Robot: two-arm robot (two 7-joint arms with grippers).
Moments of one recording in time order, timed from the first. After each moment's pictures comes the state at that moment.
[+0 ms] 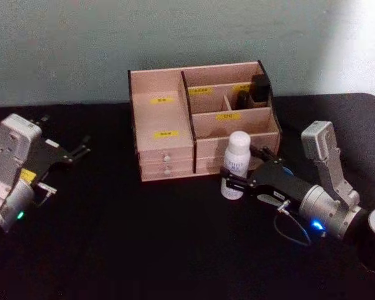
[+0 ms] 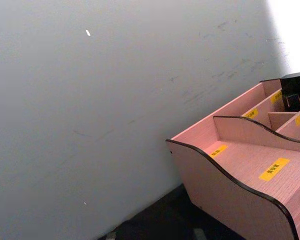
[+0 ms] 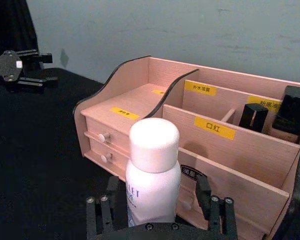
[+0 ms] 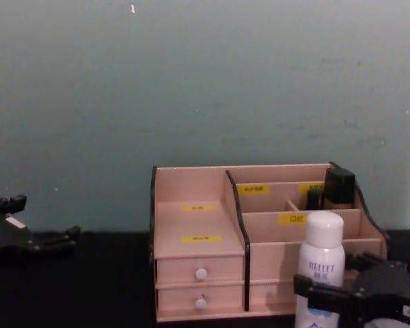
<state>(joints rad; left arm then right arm) -0.20 0.60 0.45 -1.41 -0.25 -0.12 0.03 0.22 0.39 -0.38 -1.30 0.35 -0.08 0.49</state>
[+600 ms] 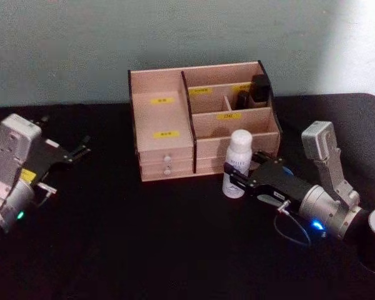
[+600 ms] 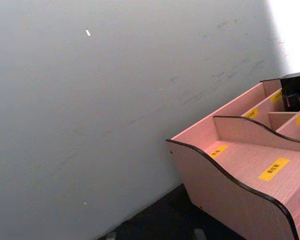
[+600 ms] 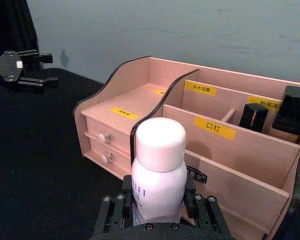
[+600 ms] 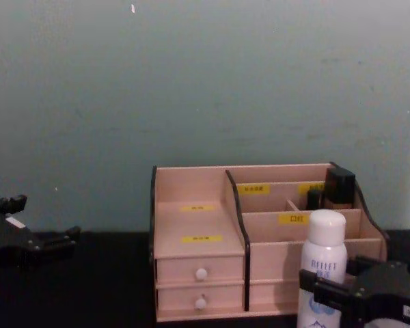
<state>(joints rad) -0.20 0.60 0.45 -1.41 -0.25 -0.12 0.03 0.22 0.39 -0.38 -1.30 0.35 -0.09 0.49</state>
